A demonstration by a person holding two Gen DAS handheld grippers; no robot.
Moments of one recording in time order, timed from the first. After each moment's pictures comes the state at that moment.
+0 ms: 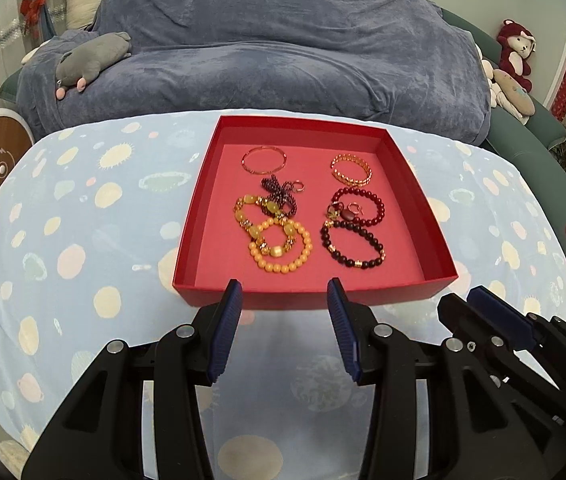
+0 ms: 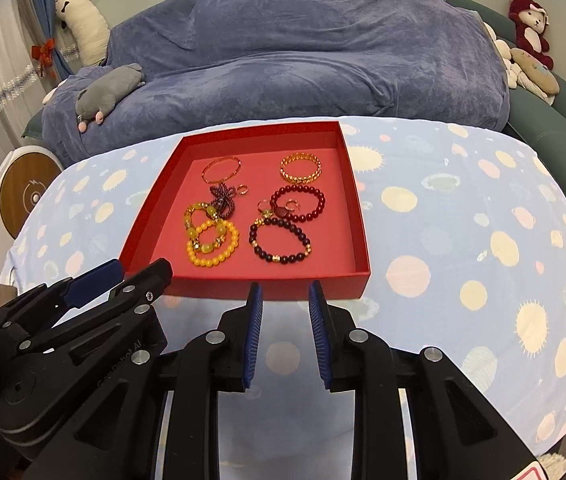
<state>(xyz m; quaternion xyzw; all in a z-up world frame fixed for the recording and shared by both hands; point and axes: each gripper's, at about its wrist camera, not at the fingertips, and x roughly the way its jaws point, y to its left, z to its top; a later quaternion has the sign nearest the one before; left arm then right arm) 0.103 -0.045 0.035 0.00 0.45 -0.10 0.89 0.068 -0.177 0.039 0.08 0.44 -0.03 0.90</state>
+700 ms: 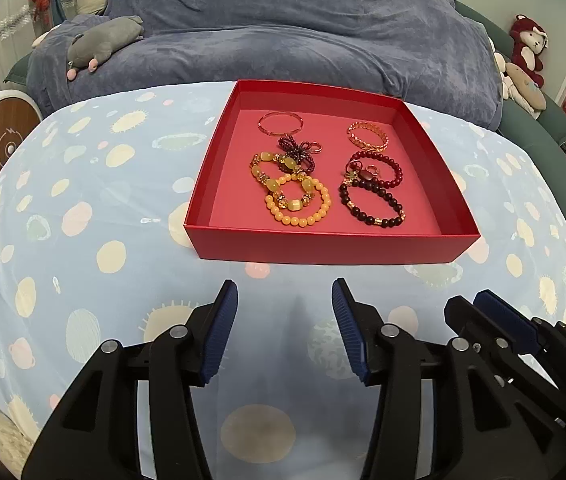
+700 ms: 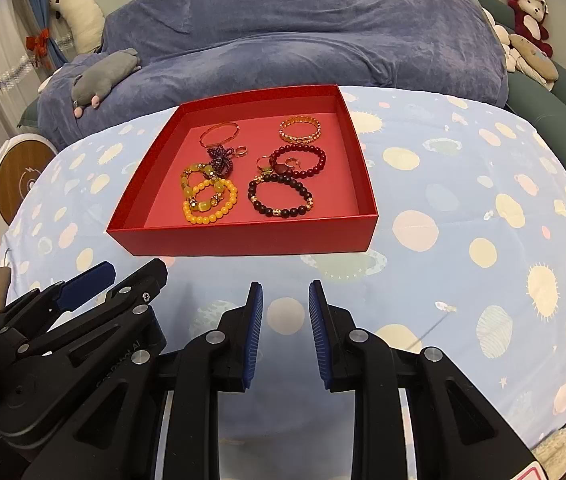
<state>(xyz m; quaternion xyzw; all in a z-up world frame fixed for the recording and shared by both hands) 0.084 -0.036 0.009 0.00 0.46 -0.08 0.88 0.050 -0.169 0.012 0.08 0.46 -0.03 0.88</state>
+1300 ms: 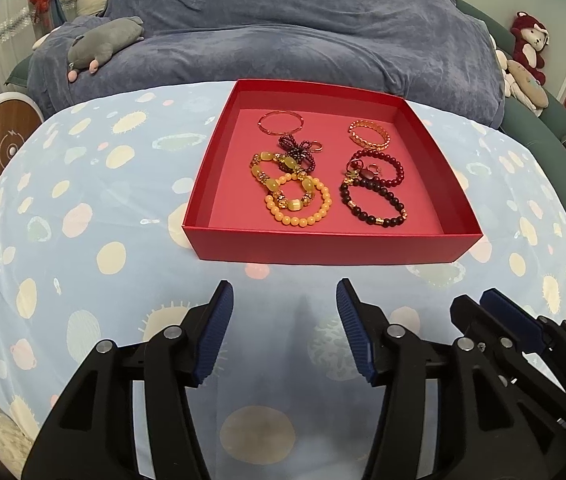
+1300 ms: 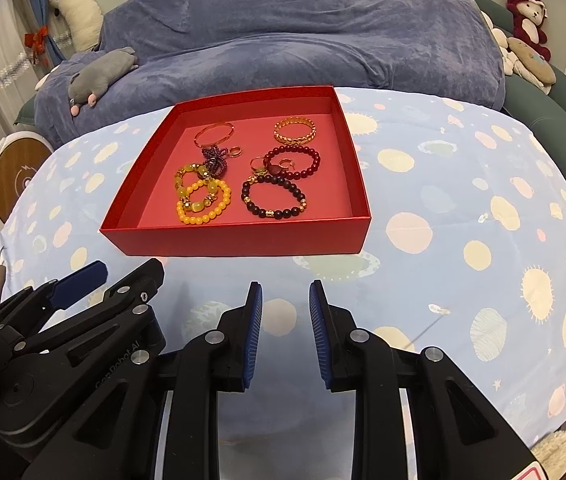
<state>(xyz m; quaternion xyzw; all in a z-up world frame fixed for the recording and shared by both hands) 0.084 -0.039 0.009 0.01 0.46 -0.07 0.88 0.051 -0.171 0.014 0.07 0.46 -0.04 0.89</state>
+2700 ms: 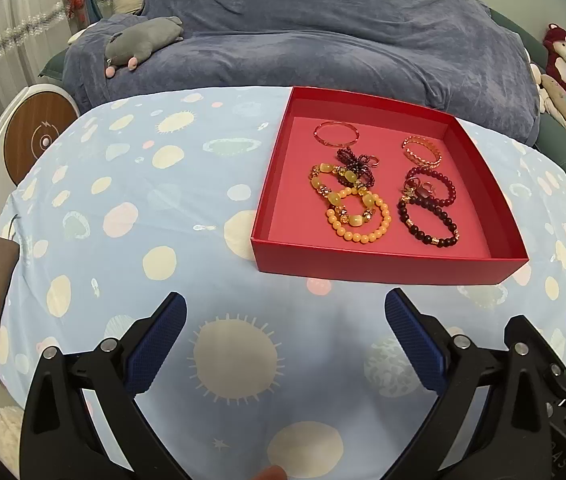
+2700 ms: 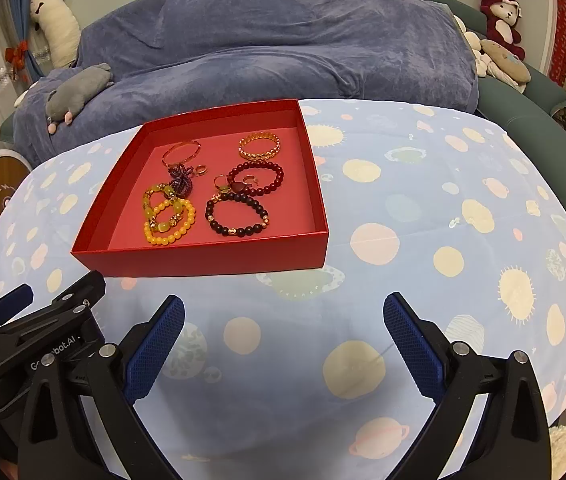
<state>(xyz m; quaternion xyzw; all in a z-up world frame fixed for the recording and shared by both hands) 0.096 -0.012 0.008 0.01 0.45 -0.01 0.89 0.051 -0.188 0.013 0.08 0.44 -0.09 0.89</state>
